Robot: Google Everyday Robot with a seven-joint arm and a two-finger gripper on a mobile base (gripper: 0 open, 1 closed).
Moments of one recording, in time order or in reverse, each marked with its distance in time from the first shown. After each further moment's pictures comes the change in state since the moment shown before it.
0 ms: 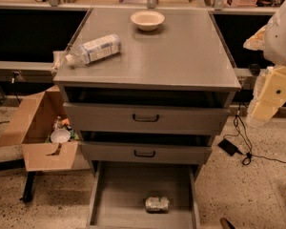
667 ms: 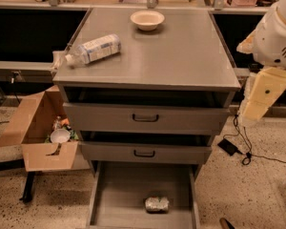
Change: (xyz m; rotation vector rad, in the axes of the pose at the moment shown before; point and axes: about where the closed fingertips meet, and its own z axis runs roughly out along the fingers) arm -0.004 -0.003 0.013 -0.026 0.017 0.011
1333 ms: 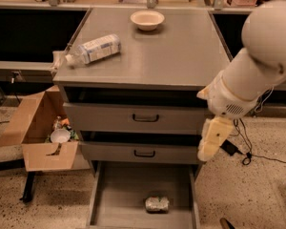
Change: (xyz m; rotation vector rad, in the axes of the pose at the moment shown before) arm -0.024 0.031 0.135 -0.150 -0.111 -0.041
